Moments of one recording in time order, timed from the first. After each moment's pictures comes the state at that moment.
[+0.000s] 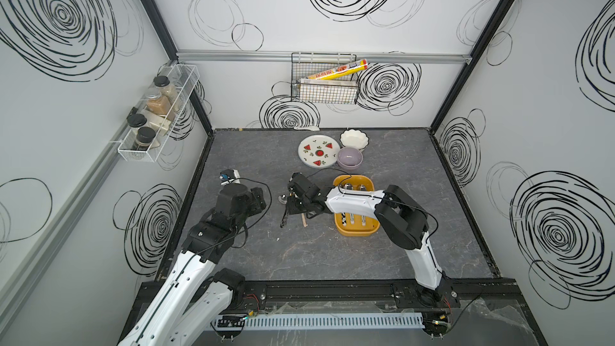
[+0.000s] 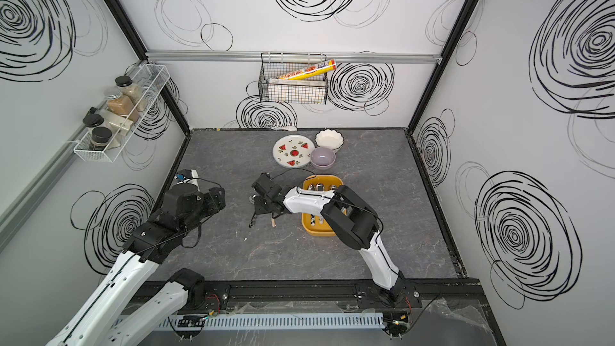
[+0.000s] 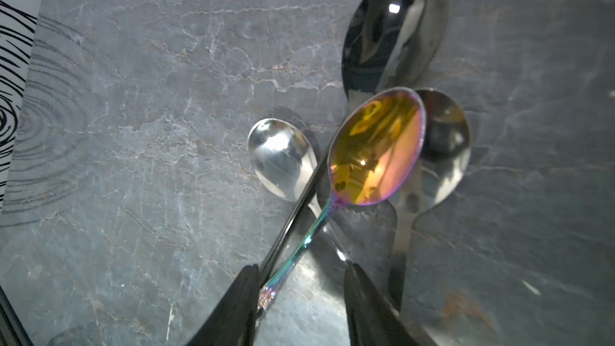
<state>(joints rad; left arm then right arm) -0.32 0.72 0.79 -0.70 -0.24 -0.60 1.00 2.13 1.48 -0.27 -0.01 0.72</state>
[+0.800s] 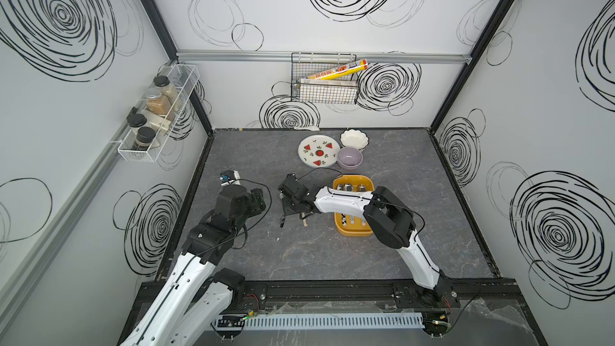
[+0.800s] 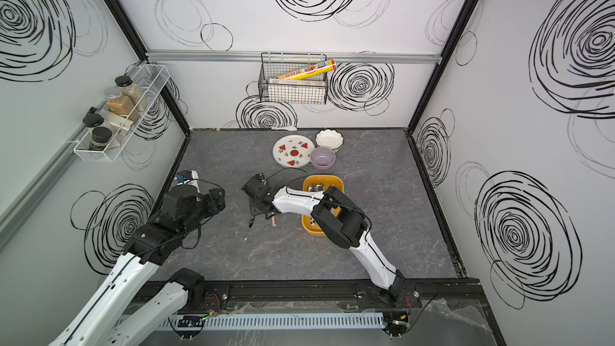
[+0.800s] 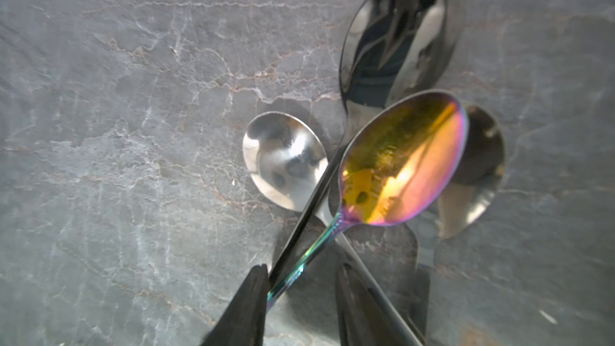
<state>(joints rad) -0.32 0.70 0.77 -0.69 -0.22 -0.59 1.03 2.25 1.67 -0.43 0.14 0.71</state>
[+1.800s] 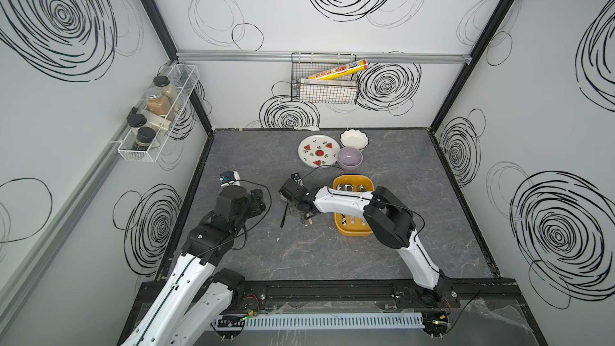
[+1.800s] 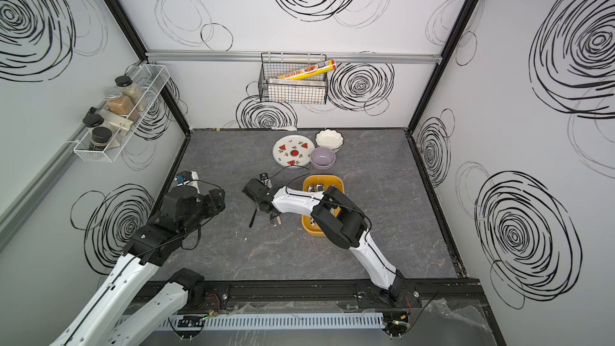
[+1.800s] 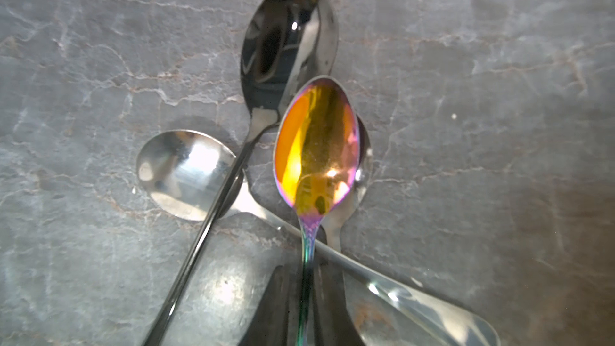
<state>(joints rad) -0.32 0.69 0.76 -0.69 -0.22 -0.59 1.03 2.25 1.68 -0.55 0.31 0.68</state>
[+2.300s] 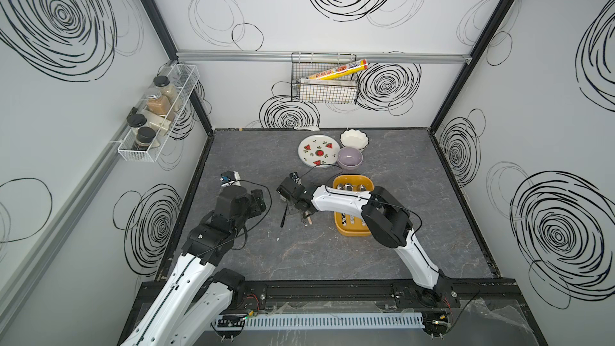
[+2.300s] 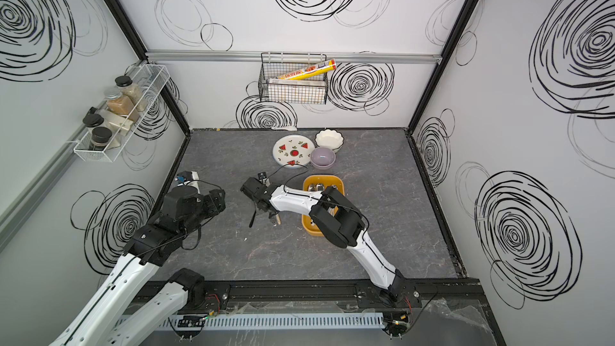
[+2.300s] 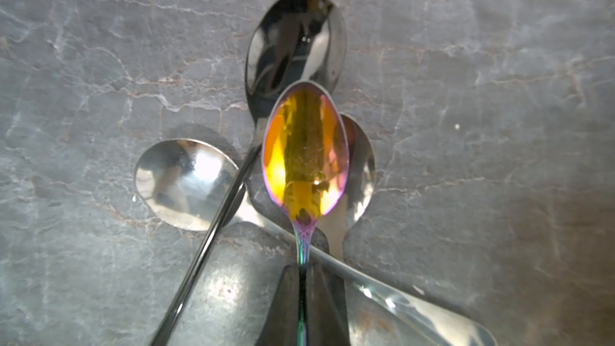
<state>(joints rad) -0.33 0.69 0.76 -0.69 -0.22 -0.59 1.03 2.28 1.73 -0.60 0.31 0.66</state>
